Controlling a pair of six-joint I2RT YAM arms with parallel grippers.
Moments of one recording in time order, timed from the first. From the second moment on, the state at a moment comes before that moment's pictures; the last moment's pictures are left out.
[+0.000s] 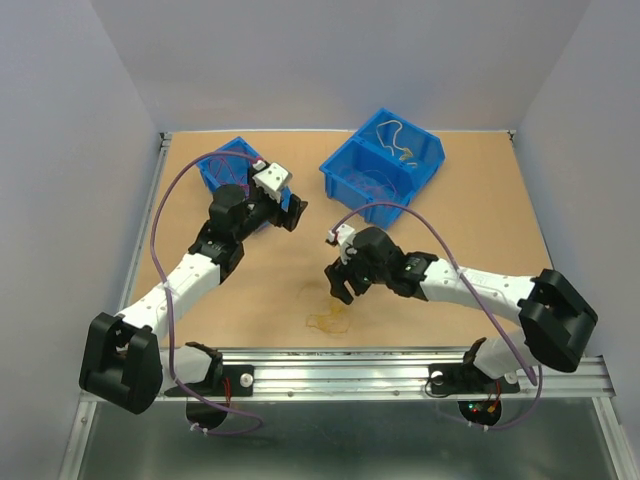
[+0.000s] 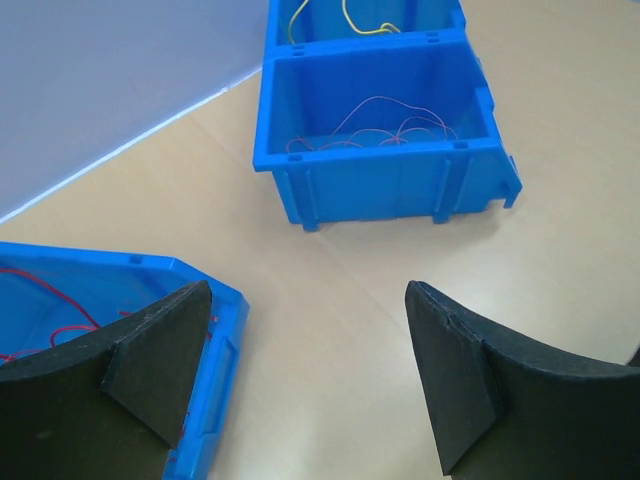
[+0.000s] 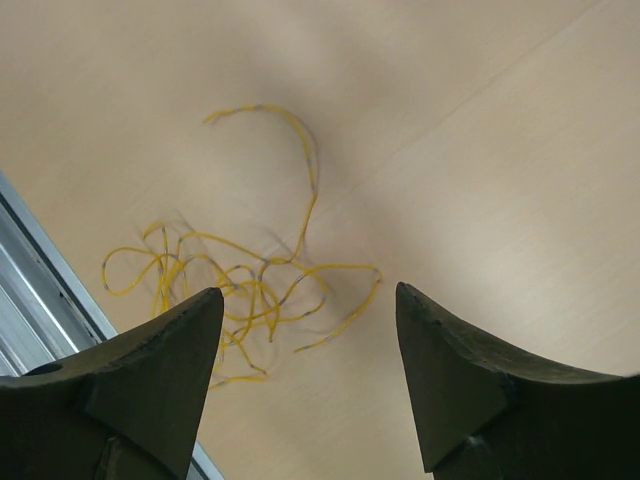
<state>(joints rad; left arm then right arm) -0.41 1.20 0.76 0.31 0.29 0.14 0.87 1.41 0.84 -0.14 -0.14 0.09</state>
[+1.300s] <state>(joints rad) -0.40 1.20 0.76 0.31 0.28 0.13 0.91 0.94 0.77 0.28 0.54 -0.11</state>
